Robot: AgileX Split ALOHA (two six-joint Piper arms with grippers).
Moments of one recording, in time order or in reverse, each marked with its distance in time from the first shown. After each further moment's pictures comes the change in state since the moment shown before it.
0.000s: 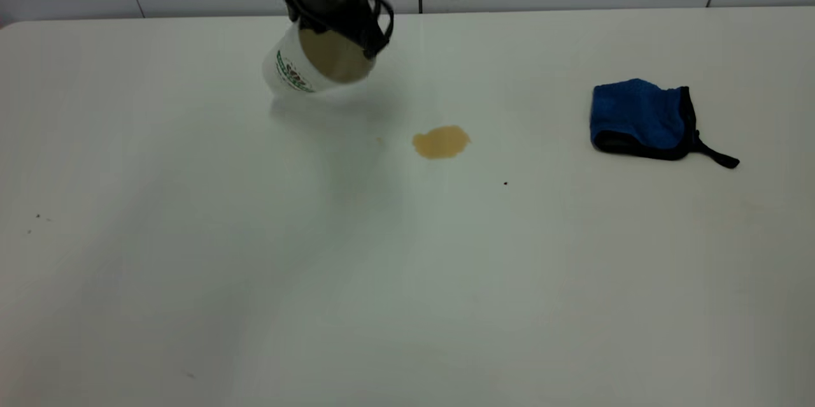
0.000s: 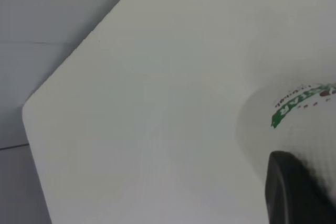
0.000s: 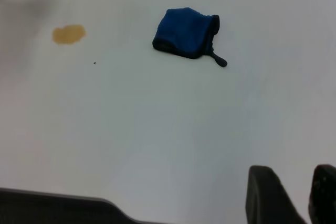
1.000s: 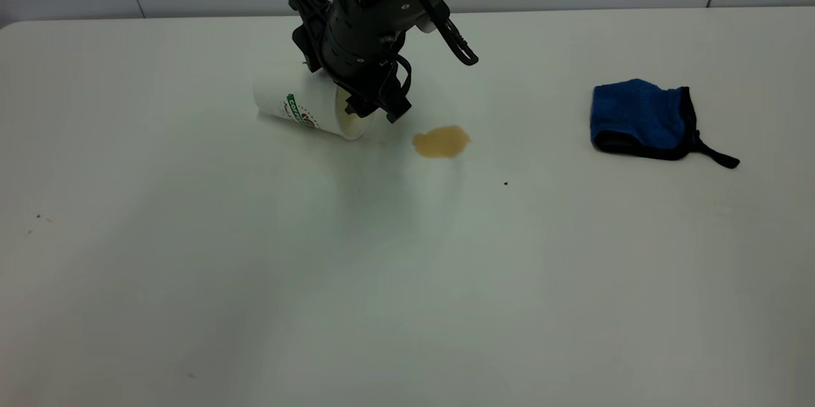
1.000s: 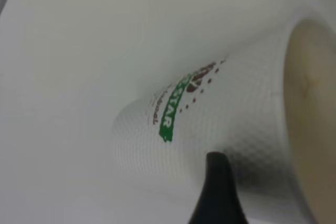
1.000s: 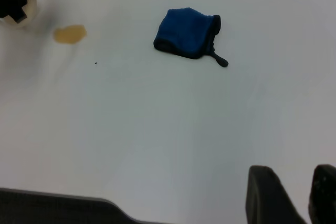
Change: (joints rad) left arm -0.042 0.151 0.011 -0.015 -0.131 0.019; right arm 0.000 0.000 0.000 0.002 0.000 0.000
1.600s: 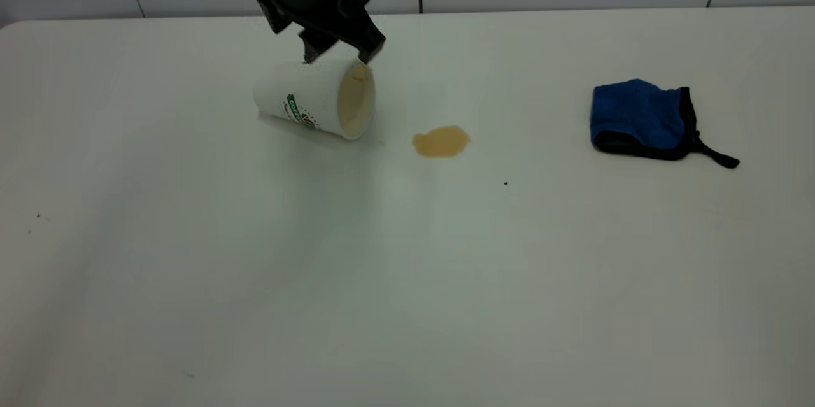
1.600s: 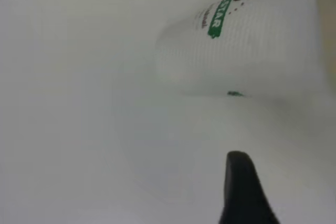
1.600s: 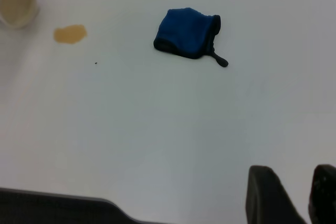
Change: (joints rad) left arm 0.007 -0.290 0.232 -0.157 0.027 0.041; right arm 0.000 0.000 0.000 0.000 0.000 0.000
